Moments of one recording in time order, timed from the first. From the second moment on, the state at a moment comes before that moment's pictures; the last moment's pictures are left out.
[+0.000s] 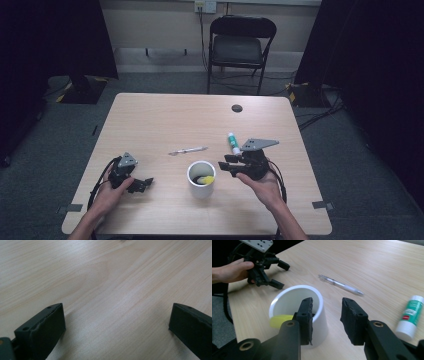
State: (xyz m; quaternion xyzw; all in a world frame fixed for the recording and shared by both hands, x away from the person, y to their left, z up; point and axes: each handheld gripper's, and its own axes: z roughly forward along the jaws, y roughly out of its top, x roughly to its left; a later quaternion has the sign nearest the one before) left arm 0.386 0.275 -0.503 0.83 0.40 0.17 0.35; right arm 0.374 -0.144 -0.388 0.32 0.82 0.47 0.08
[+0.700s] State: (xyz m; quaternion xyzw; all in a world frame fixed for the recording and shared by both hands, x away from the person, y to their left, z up) left arm 0.385 0.274 -0.503 0.83 0.40 0.17 0.35; right arm 0.383 -0.189 -0.430 0.36 0.82 0.43 0.12
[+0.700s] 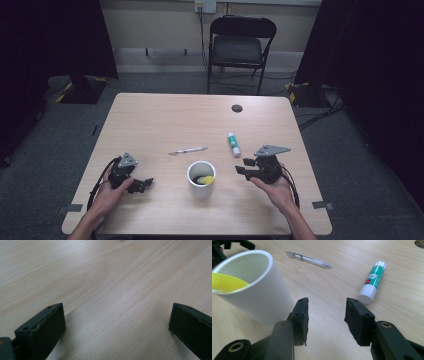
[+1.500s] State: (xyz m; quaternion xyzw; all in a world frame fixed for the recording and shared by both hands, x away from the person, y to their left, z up) left arm 0.385 0.274 -0.503 0.83 0.40 0.17 0.35; right arm 0.434 -0.184 -0.453 0.39 0.82 0.40 0.14
